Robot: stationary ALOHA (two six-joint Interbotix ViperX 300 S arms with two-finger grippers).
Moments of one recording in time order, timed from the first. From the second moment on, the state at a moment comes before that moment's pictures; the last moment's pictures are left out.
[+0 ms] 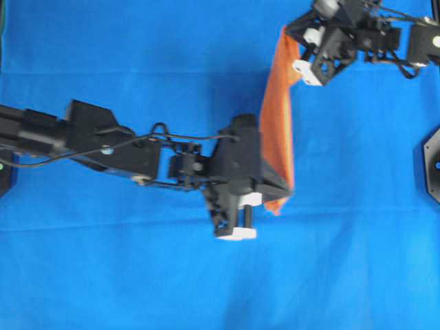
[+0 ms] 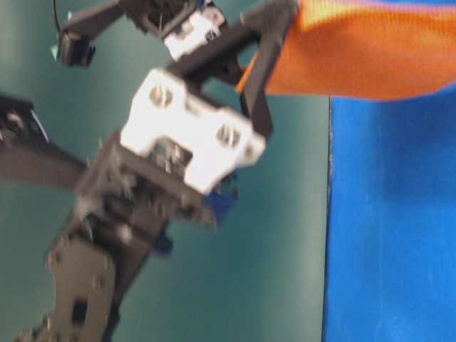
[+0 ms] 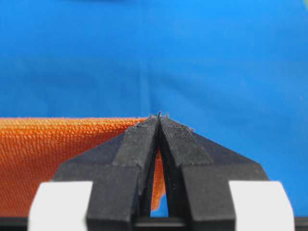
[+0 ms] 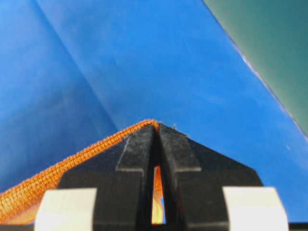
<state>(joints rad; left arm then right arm) -0.12 0.22 0.26 -0.02 -0.03 -0.04 -0.42 -0.29 0.75 -0.73 0.24 0.78</state>
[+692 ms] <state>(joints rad) -0.11 0.50 -0.06 -0.03 -0.08 0.05 -0.43 -0.41 0.89 -0.73 0.31 0.78</state>
